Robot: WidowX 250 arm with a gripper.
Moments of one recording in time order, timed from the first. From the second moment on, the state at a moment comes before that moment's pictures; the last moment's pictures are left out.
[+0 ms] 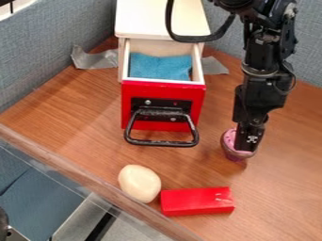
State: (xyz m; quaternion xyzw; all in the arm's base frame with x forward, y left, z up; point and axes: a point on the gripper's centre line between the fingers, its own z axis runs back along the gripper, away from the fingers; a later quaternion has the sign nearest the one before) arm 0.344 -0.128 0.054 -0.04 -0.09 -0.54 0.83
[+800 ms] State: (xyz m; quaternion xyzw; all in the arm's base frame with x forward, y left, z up) arm 0.337 -0.127 0.048 -0.04 -0.08 -0.54 0.83
